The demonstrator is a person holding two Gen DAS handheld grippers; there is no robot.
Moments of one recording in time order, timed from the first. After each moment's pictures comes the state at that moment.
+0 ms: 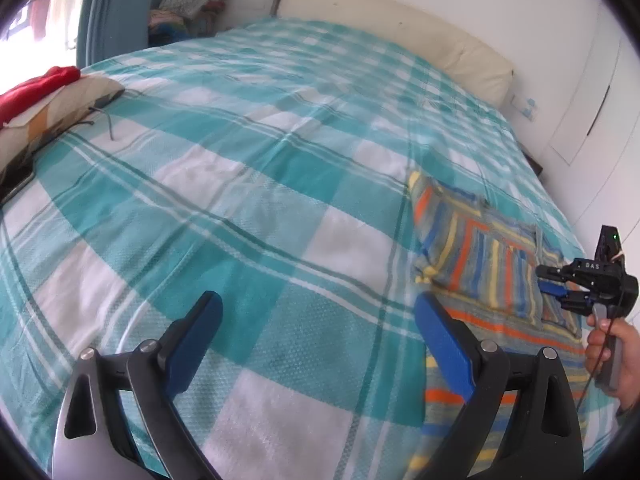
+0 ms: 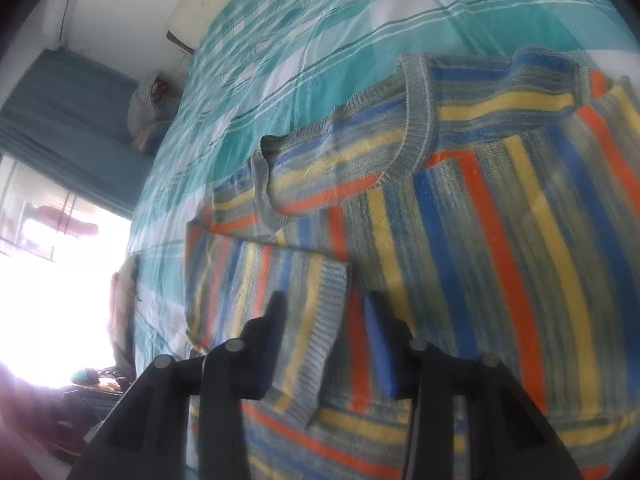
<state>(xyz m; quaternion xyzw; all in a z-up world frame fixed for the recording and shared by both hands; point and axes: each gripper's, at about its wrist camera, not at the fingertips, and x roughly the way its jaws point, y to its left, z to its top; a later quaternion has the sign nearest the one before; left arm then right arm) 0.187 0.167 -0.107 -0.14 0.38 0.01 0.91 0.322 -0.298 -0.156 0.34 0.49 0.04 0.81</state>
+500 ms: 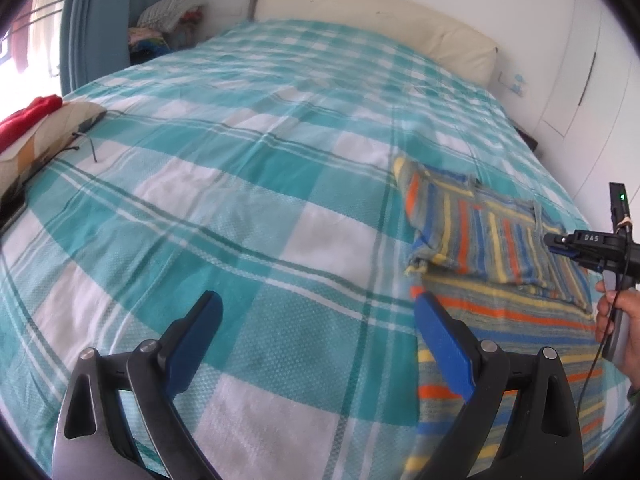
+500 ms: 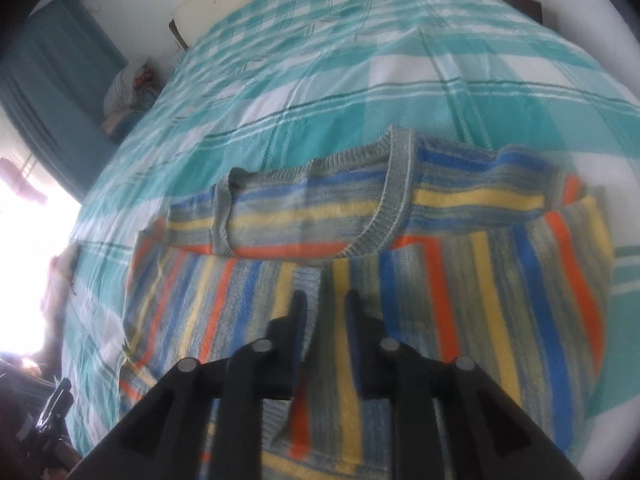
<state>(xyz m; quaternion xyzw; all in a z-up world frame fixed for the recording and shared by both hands) 0.190 0.143 -0.106 -0.09 0.38 0.00 0.92 0.322 -0.296 -0.130 0.20 0.45 -0.04 0.87</state>
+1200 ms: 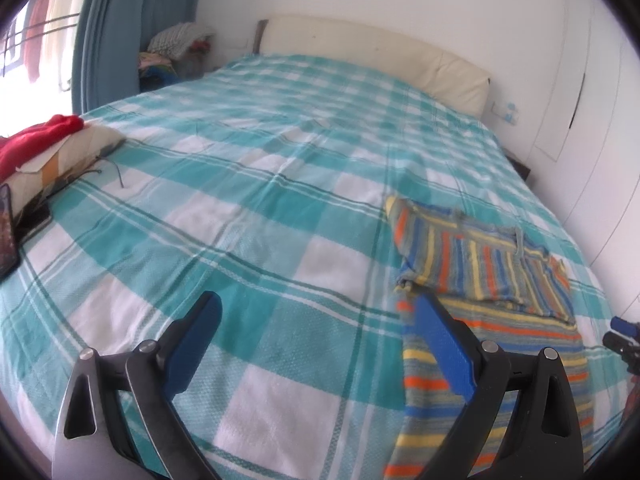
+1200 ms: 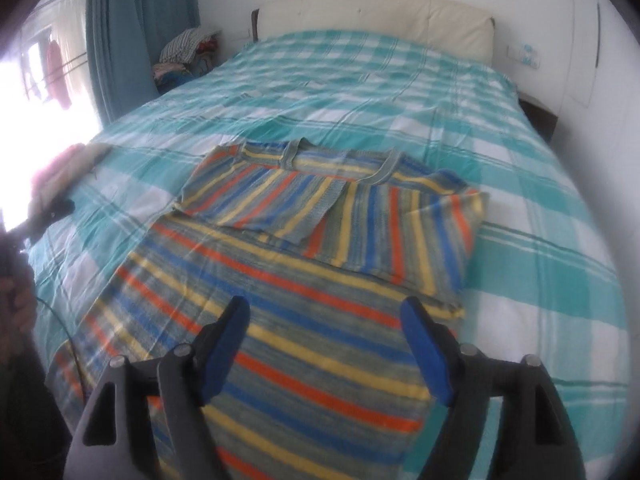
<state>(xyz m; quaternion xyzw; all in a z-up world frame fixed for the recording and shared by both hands) 0.144 0.156 -0.070 -0.10 0.32 0.00 0.94 0.124 -0.237 -0.069 0.00 0.40 -0.02 0.92</state>
